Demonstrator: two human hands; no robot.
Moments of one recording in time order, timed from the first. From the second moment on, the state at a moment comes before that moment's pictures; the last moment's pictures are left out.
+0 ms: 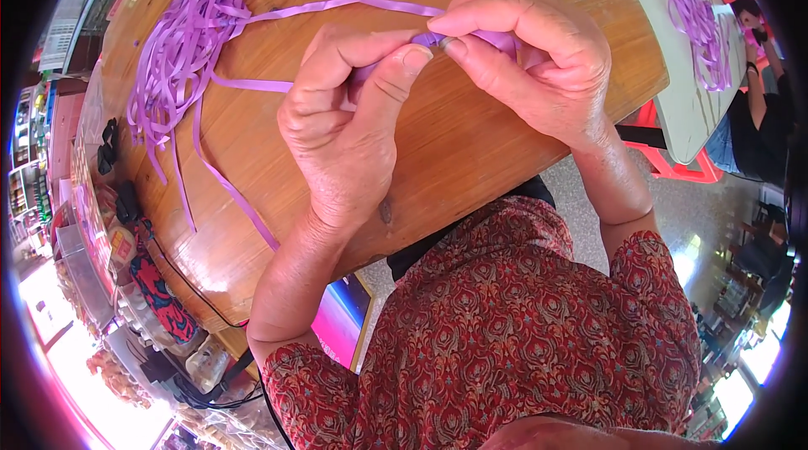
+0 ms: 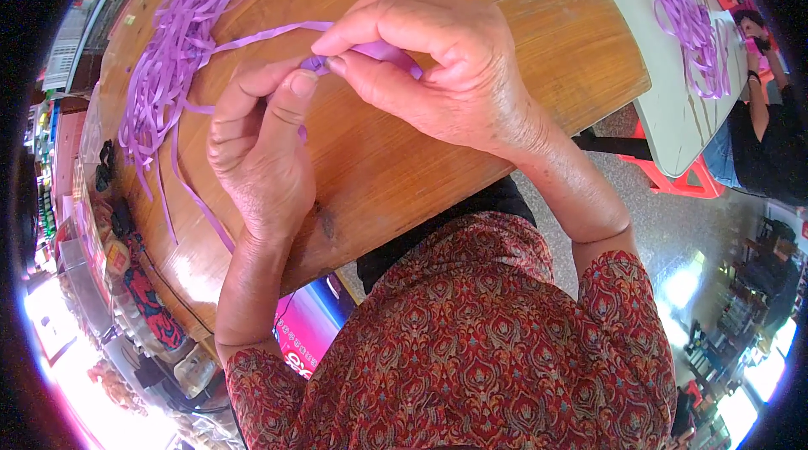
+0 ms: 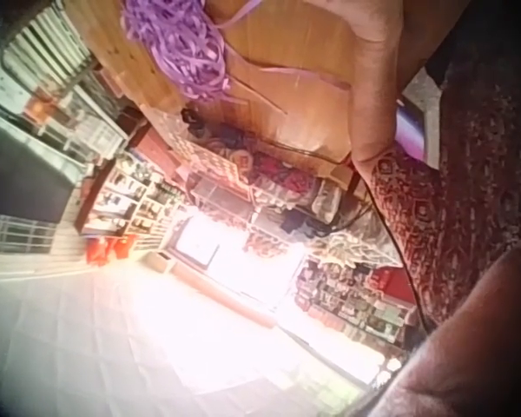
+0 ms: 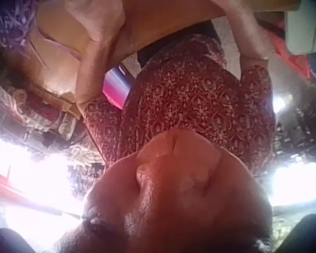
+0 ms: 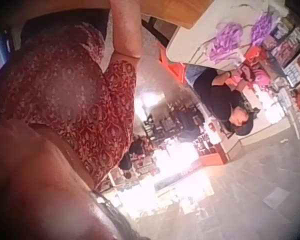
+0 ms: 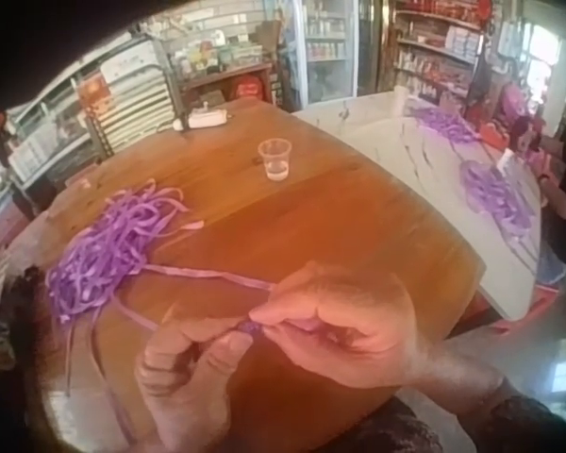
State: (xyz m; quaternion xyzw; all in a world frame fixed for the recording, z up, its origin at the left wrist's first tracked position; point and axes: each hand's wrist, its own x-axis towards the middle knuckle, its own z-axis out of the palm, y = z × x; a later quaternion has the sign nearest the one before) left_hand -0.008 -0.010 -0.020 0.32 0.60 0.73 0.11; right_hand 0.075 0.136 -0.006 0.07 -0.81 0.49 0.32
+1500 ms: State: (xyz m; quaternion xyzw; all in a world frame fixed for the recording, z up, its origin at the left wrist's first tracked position) left_hand -0.011 -0.017 -0.013 0.43 0.65 0.63 0.02; right_hand 0.077 0.148 -0.005 0.14 -0.81 0.45 0.35
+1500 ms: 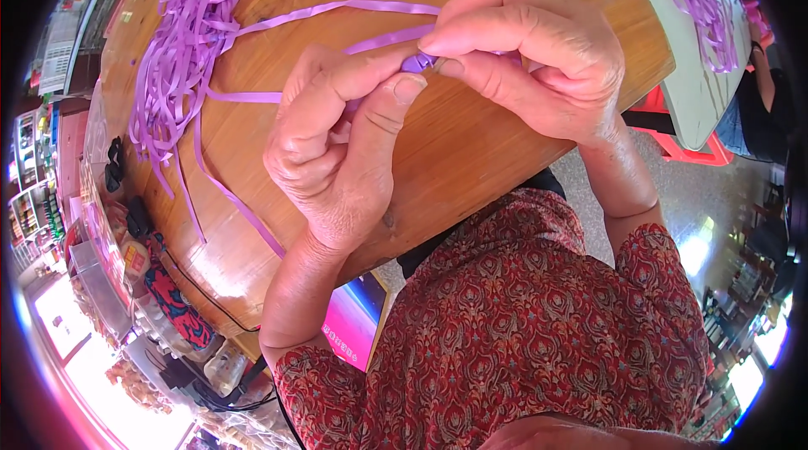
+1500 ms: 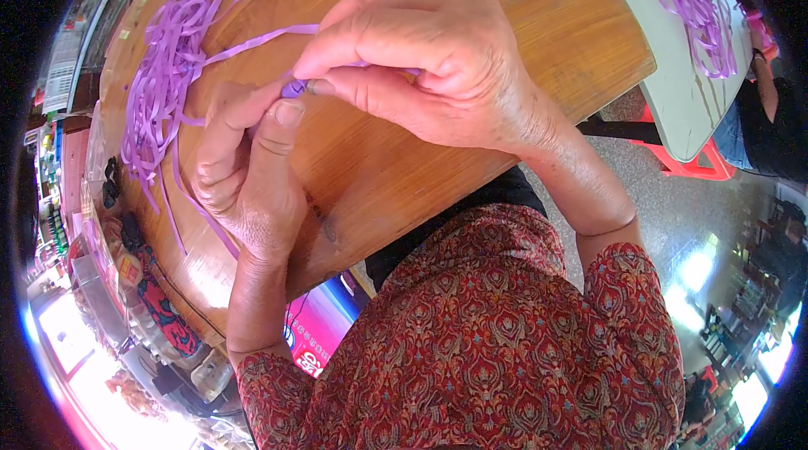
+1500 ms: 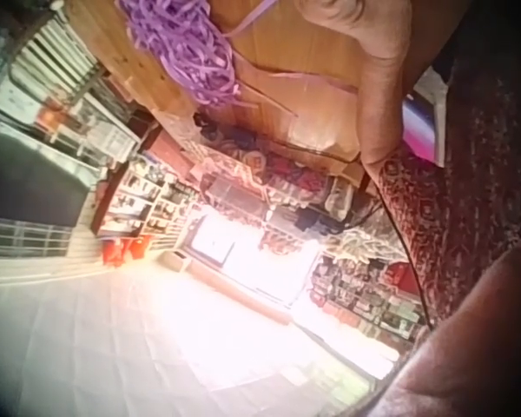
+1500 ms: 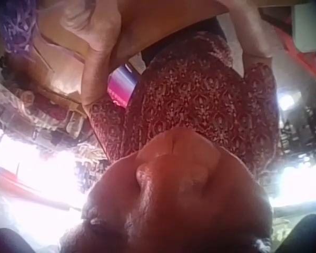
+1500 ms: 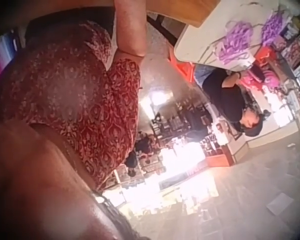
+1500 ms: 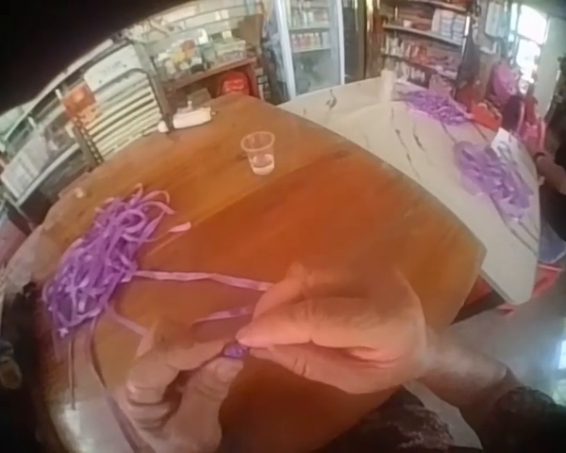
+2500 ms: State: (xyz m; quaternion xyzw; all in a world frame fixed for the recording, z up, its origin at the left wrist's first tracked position) left_hand -0.007 -0.022 0.003 0.51 0.70 0.49 -0.06; right_hand 0.068 0.159 -0.003 0.24 -0.84 0.32 0.36
